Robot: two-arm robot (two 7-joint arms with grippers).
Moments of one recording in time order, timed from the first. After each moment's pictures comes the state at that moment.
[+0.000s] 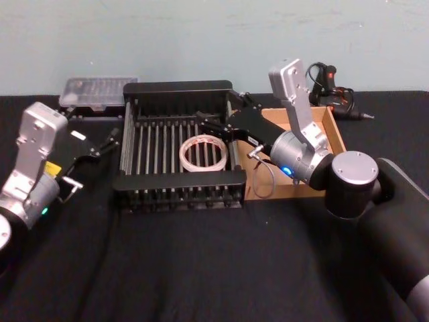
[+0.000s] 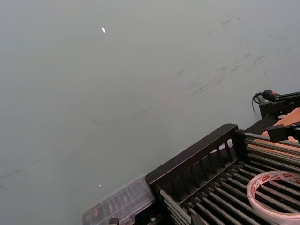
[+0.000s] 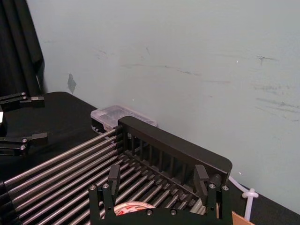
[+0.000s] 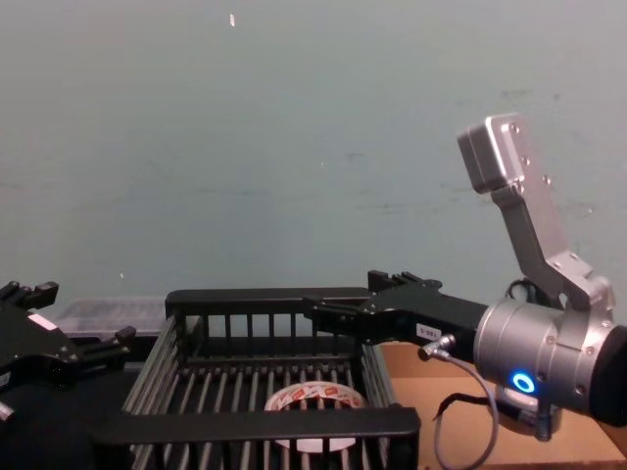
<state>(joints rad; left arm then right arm) -0.20 0.60 0.45 -1.41 -0.25 -0.12 0.03 0.52 0.13 -0.44 -1.00 0.24 -0.10 0.43</state>
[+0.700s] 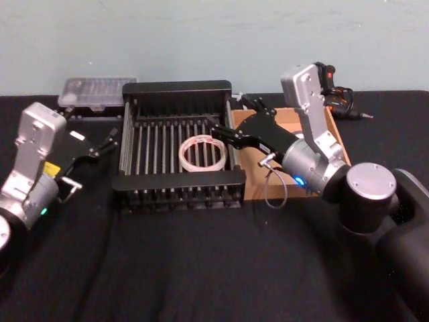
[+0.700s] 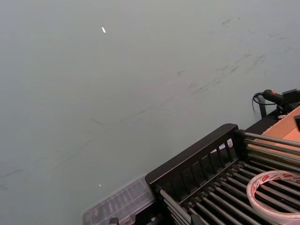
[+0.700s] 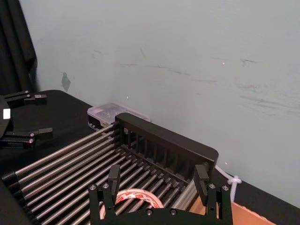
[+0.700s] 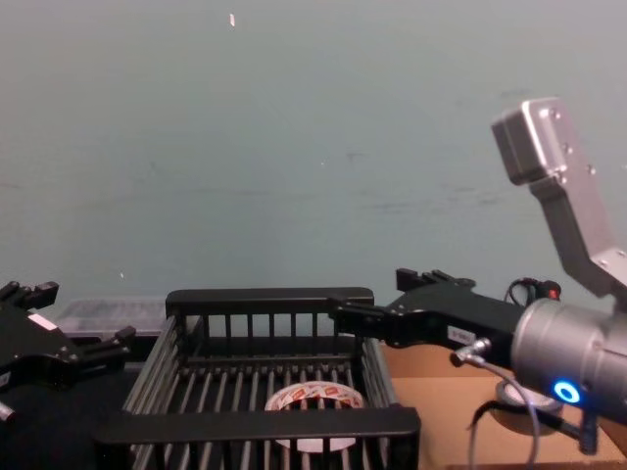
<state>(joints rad) -0.20 0.60 0.45 -1.41 -0.25 -0.12 0.03 0.39 0.19 -0.42 -1.22 0.22 -0.02 0.36</state>
